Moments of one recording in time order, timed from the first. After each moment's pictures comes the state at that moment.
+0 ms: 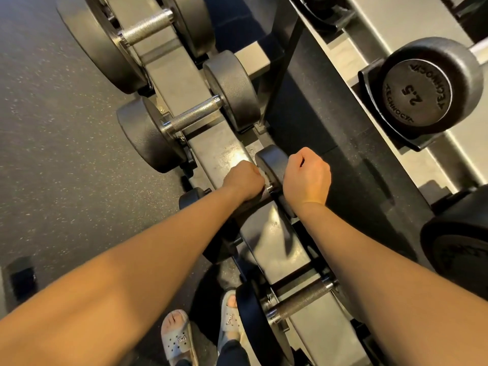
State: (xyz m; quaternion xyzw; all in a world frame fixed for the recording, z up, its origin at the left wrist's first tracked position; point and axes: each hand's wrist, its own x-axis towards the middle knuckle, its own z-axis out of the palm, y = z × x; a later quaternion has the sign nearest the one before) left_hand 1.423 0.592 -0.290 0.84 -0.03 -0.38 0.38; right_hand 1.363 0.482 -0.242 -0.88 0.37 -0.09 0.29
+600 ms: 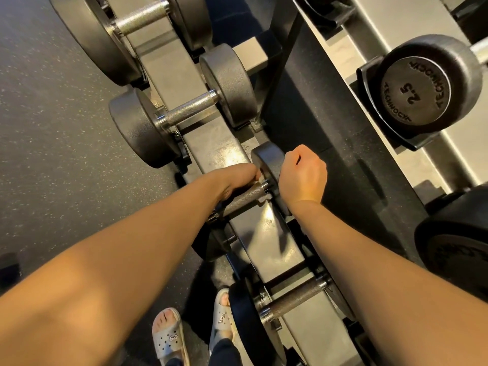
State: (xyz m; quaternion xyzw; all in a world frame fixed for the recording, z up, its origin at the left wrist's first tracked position) left_hand 1.440 0.585 -0.309 0.68 0.05 -0.61 0.41; right_hand 1.363 0.480 -0.244 -0.88 0.36 -0.08 0.30
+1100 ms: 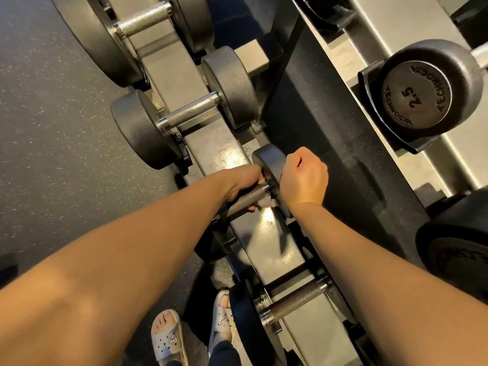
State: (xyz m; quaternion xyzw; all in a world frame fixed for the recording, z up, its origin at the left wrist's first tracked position) left_hand 1.435 0.585 -0.268 0.62 0.09 -0.64 0.44; right_hand 1.363 0.481 -0.244 -0.88 0.37 -0.09 0.30
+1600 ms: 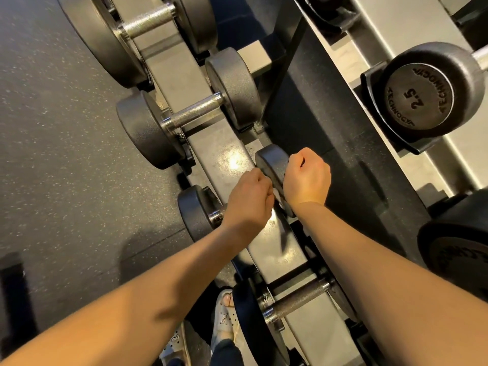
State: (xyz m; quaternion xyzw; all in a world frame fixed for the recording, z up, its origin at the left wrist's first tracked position) left_hand 1.363 0.602 -0.277 0.89 -0.22 -0.17 0.37; right_hand 1.364 0.483 -0.244 -0.87 0.38 -0.09 0.30
